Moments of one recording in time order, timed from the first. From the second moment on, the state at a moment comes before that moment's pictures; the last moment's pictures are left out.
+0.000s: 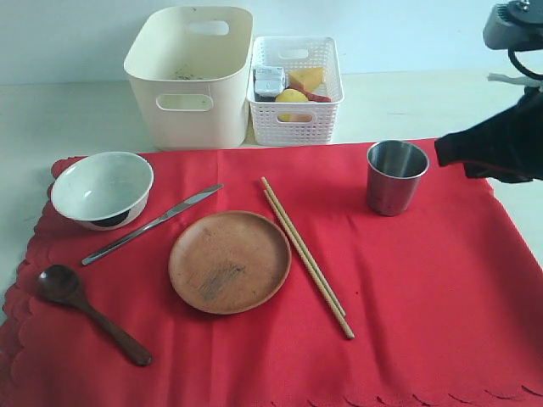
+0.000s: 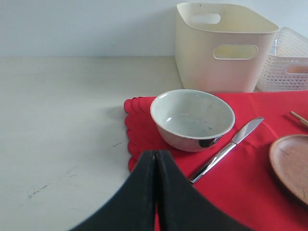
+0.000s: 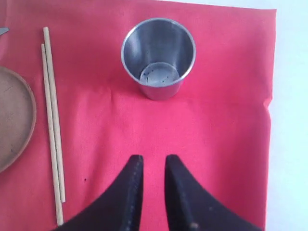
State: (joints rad) left arm -0.18 0.00 0.00 0.17 0.34 -0.24; right arm 0.37 1.18 -0.79 -0.06 0.69 0.24
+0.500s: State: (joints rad) left arm -0.18 0.00 0.00 0.17 0.34 -0.24; right arm 0.37 1.36 -0.99 -0.07 0.69 0.19
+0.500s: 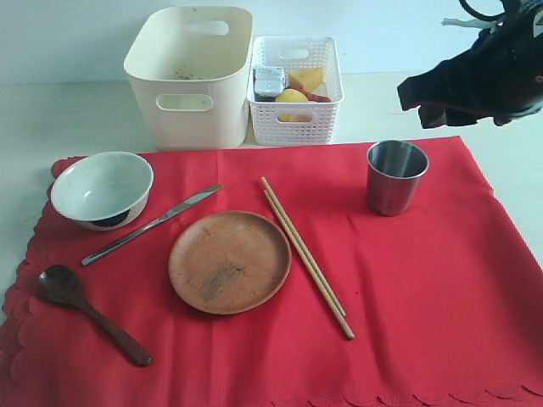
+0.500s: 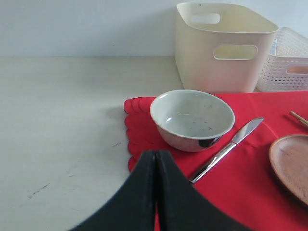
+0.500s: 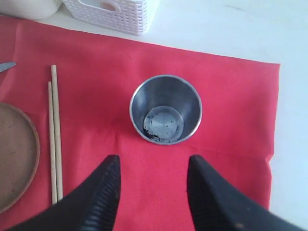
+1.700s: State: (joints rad) left arm -0.18 0.00 0.00 0.17 0.34 -0.24; right arm 0.22 1.85 -1.16 0.02 0.63 0.10
